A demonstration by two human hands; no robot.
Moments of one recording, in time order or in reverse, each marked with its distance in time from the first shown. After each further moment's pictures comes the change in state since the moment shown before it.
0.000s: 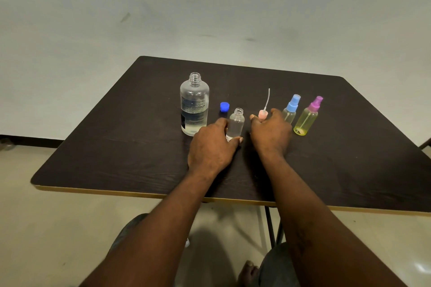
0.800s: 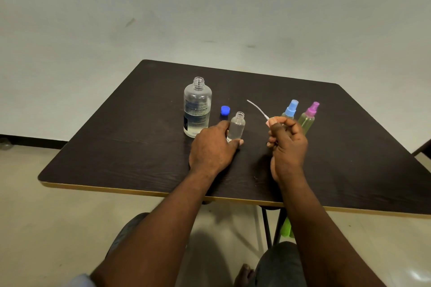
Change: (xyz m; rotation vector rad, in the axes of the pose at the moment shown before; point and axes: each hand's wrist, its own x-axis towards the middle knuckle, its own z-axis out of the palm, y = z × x) left_hand 0.001 -0.001 -0.001 0.021 0.005 0.022; right_hand -0.026 0.021 -0.045 0.993 -0.199 0.033
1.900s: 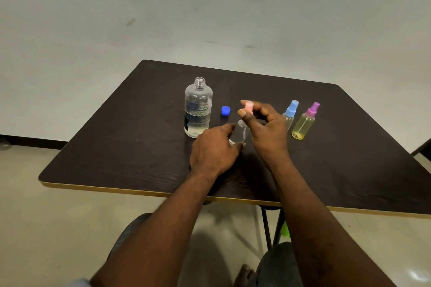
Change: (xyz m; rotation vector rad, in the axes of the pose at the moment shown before) left_hand -0.002 0.000 -0.004 0.040 -0.029 0.069; right_hand 0.010 -0.011 0.042 -0.427 -0.250 -0.275
